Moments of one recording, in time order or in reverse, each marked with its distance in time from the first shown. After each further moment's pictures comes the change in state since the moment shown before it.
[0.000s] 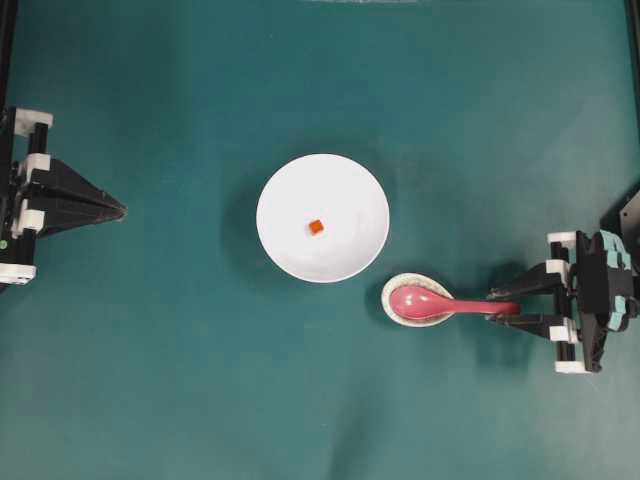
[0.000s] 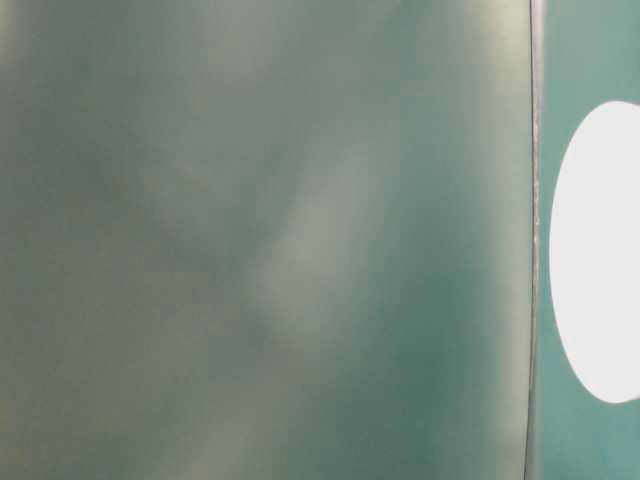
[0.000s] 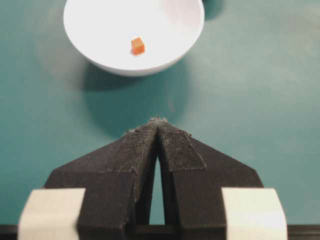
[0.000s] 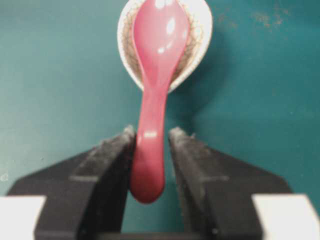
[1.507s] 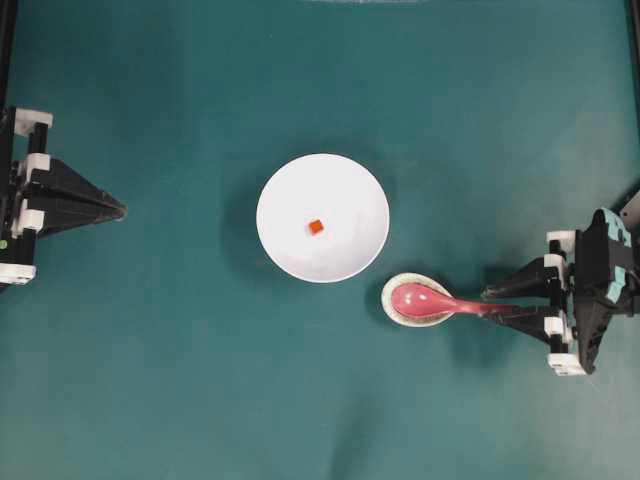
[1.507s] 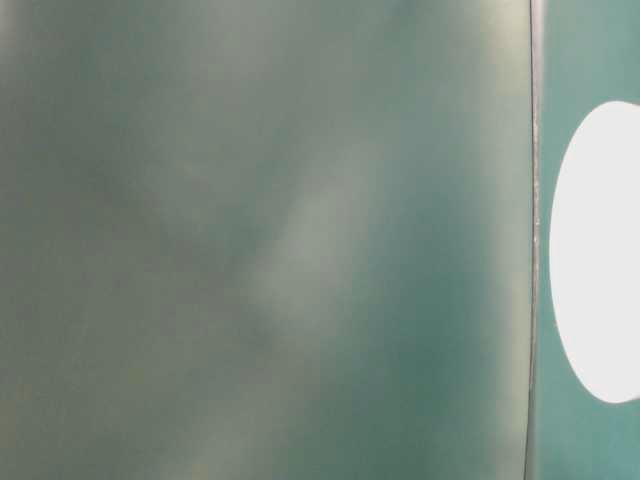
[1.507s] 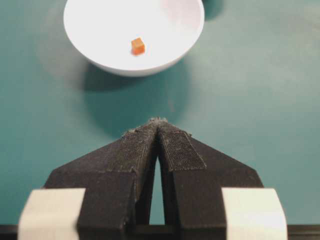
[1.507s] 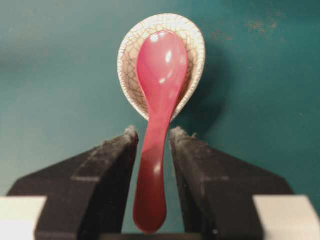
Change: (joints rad) left arm 0.000 -0.002 0.002 0.002 0.000 0.002; right arm -0.034 -0.044 -0.021 0.008 0.009 0.164
